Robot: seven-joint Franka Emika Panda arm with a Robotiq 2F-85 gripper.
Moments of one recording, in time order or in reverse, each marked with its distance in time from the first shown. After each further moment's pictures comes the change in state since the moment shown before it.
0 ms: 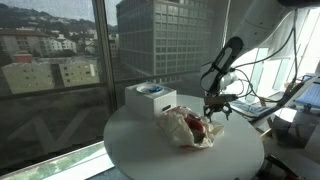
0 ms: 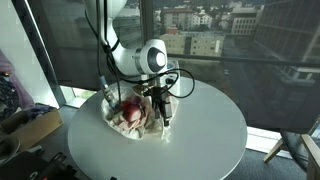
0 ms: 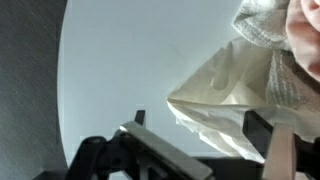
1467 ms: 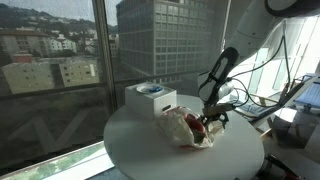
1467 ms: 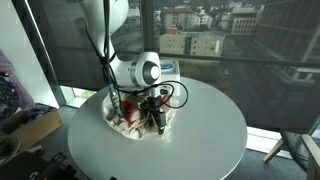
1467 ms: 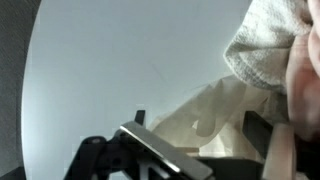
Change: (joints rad) arm -0.003 0.089 0.045 -0.012 -0.002 0.093 -0.052
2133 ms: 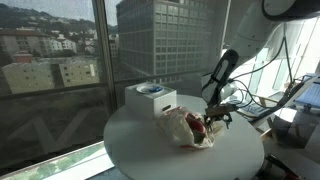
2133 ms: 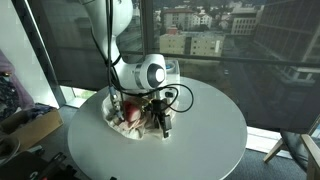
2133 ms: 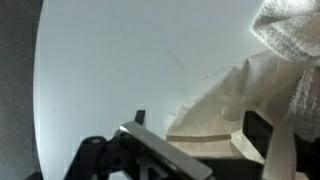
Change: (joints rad) arm 0.007 0.021 -0.054 0.004 0.020 0.029 0.027
